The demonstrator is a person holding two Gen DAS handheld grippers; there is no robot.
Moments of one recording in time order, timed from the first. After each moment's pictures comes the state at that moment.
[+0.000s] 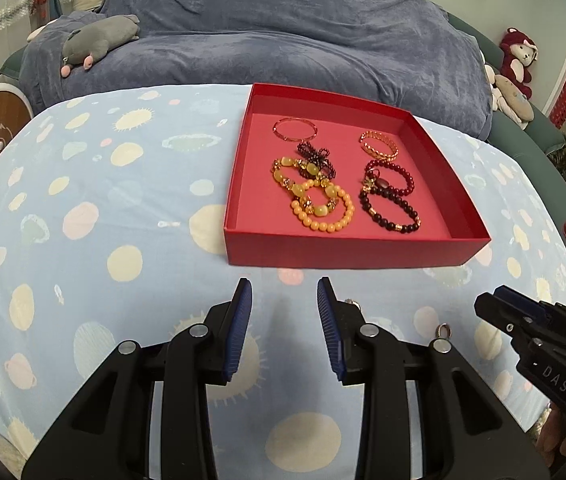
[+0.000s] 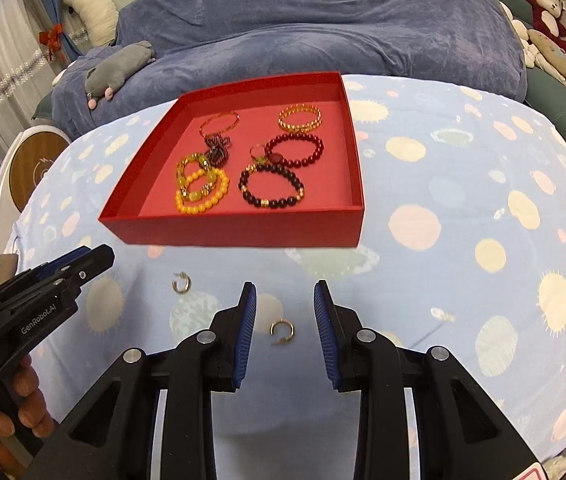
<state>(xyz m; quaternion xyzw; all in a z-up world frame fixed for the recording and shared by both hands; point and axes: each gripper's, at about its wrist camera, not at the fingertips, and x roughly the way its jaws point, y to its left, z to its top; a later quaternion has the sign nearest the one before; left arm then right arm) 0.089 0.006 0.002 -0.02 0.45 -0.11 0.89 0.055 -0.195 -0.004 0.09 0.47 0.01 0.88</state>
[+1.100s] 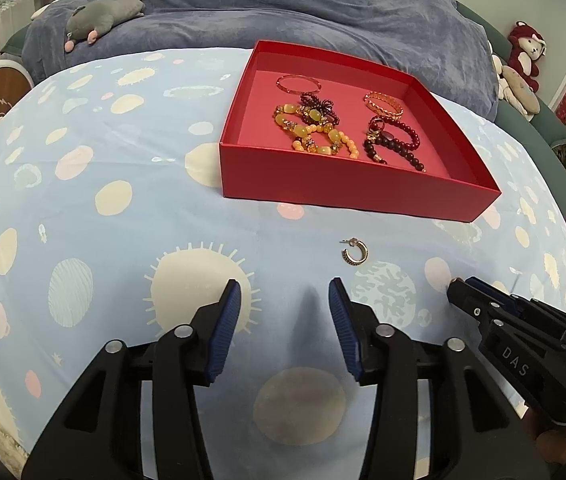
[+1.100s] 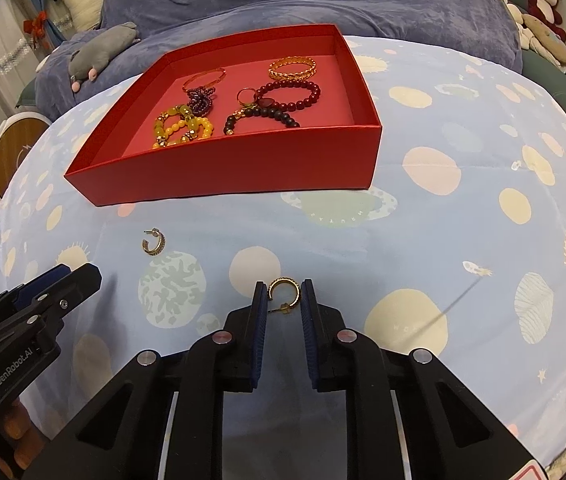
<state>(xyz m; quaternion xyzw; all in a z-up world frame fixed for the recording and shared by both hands) 0.066 0.006 -0.029 -0.03 0.47 -0.10 0.87 0.052 -0.183 -0.049 0.09 0.50 -0.01 0.86</state>
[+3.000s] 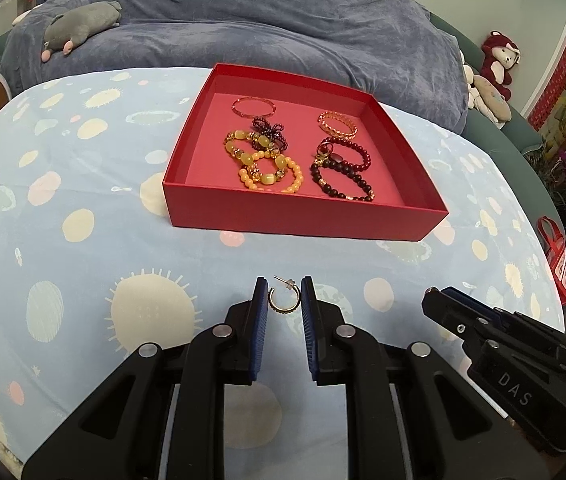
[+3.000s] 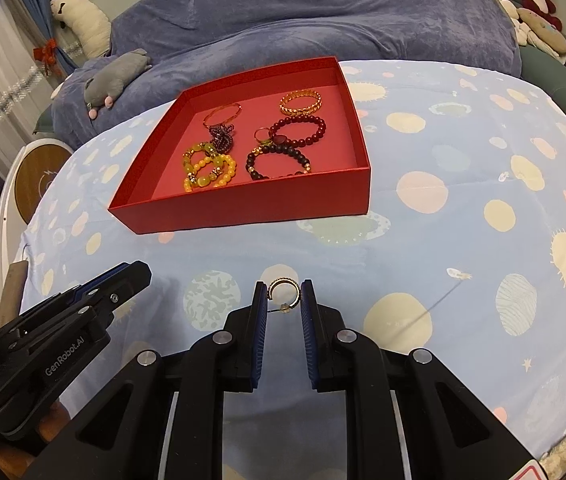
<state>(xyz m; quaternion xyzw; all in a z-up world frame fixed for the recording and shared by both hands) 0.064 -0.017 -0.003 -0.05 0.45 -0.15 0.88 0.036 -0.190 -0.009 0.13 0.47 0.01 0.88</state>
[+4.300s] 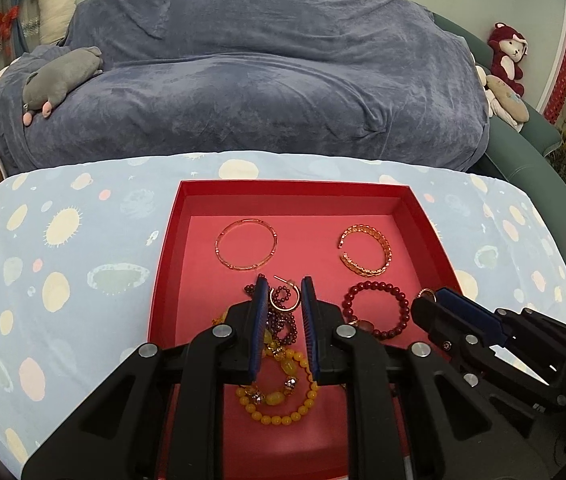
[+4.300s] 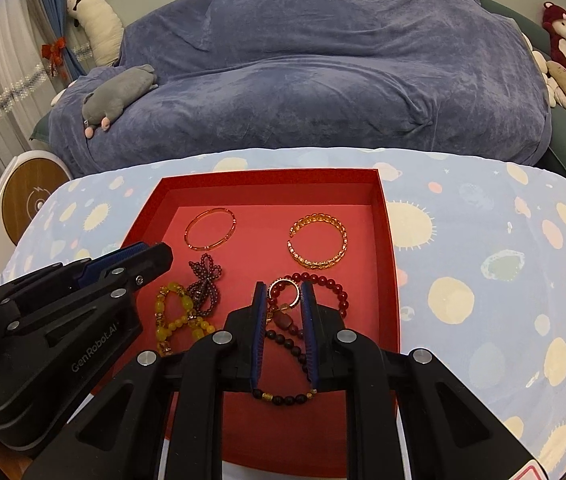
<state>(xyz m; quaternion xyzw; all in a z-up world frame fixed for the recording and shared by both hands) 0.233 -0.067 0.022 0.01 0.43 -0.13 0.89 0.200 -0.200 0.013 0.08 0.43 0.02 0.90</state>
